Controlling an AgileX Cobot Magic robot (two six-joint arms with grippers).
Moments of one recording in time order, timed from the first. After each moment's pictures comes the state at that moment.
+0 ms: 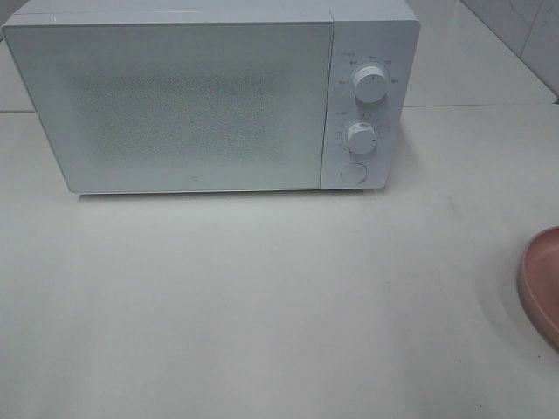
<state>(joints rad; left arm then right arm) 0.03 -0.01 -0.52 -0.13 1.09 0.05 0.04 0.59 -0.35 -0.01 0.09 0.03</state>
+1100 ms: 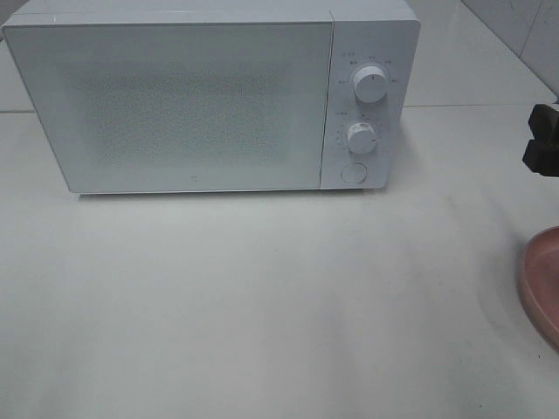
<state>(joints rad) 0.03 -0.01 -0.52 -0.13 1.09 0.05 0.06 1.38 -0.22 0.09 -1.01 -0.06</state>
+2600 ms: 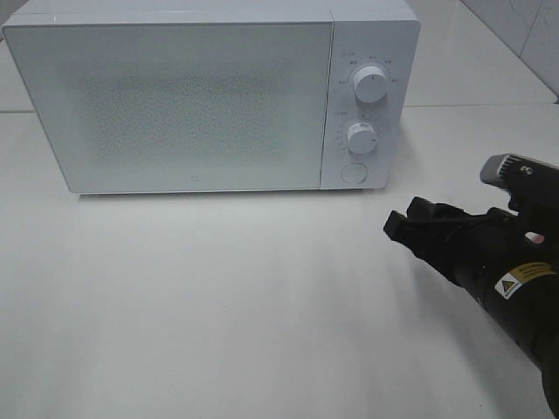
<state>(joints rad) 0.03 -0.01 -0.52 -0.13 1.09 0.05 0.77 1.73 -0.22 0.66 -1.20 0.33</state>
